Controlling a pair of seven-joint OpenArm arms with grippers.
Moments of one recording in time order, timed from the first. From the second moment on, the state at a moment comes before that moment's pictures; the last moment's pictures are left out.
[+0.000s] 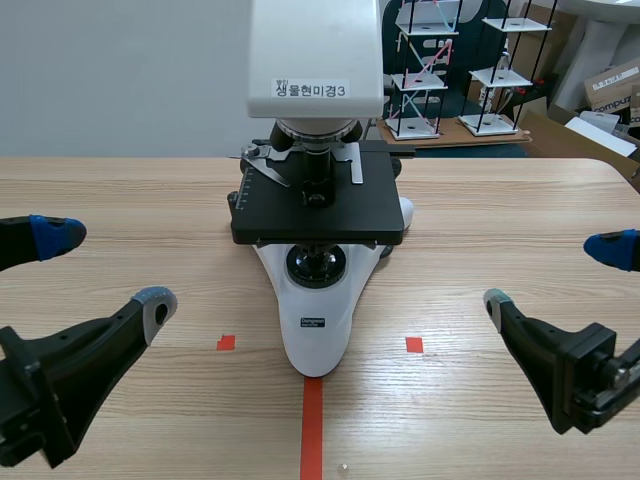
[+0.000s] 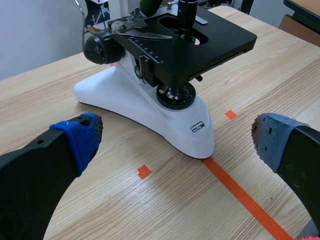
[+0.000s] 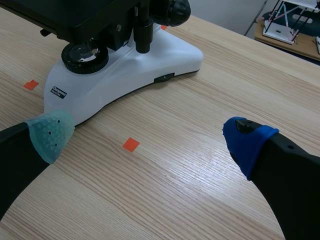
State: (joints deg) left arm 47.9 -32.7 -8.3 120.6 -21.8 -26.4 -9.7; right arm -45.2 30.7 12.9 114.2 17.0 23.7 6.0
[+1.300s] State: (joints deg) left arm 47.8 -32.7 -8.3 120.6 -21.8 -26.4 -9.7; right arm -22.5 30.7 12.8 91.8 16.7 25.4 13.4
